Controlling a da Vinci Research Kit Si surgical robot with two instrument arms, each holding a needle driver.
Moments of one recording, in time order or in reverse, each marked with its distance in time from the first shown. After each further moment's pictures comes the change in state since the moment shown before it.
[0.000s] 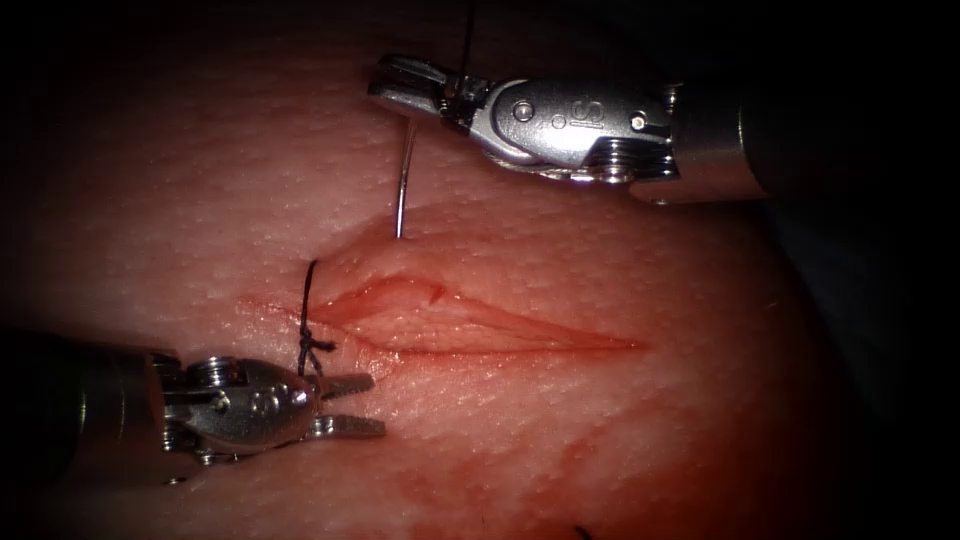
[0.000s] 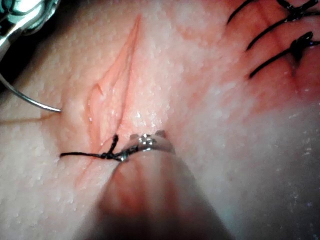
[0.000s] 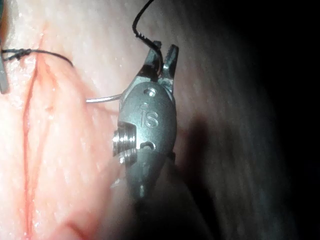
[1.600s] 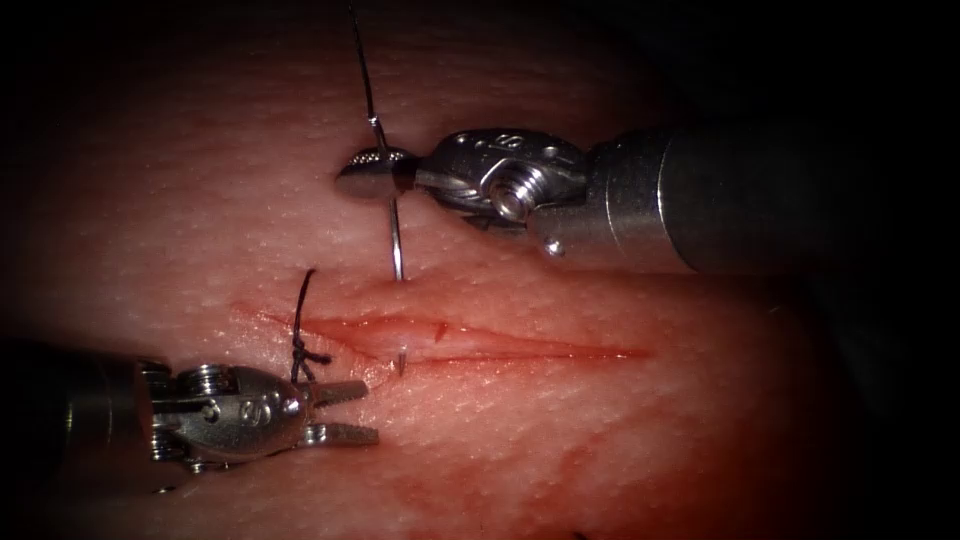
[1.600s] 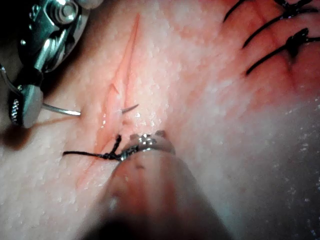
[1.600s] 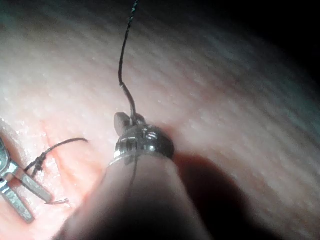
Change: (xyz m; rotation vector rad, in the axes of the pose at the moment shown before) right arm -0.004 -0.008 -0.001 0.190 -0.493 0.747; left arm 0.000 0.000 -0.001 -0.009 -0.001 0.020
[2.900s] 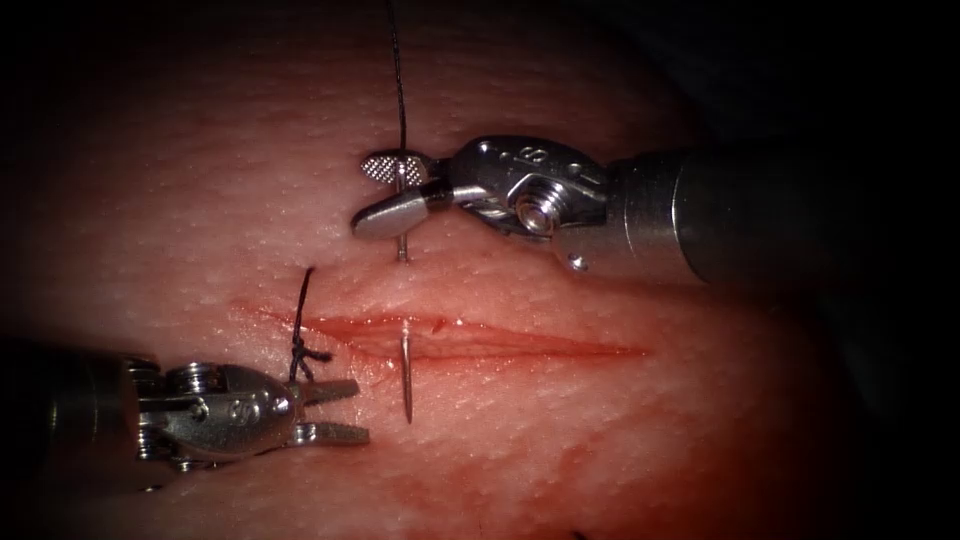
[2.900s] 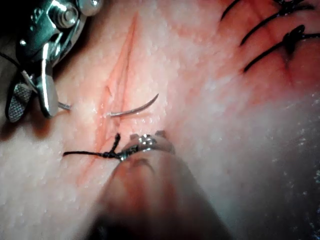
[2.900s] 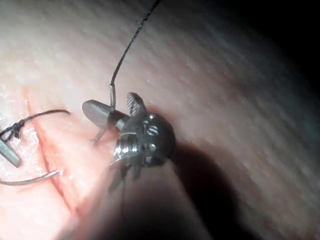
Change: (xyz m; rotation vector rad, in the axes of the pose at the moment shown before) right arm 0.003 0.004 -0.001 0.058 0.235 -0.382; left arm 0.000 0.000 -0.001 0.008 -0.004 0.011
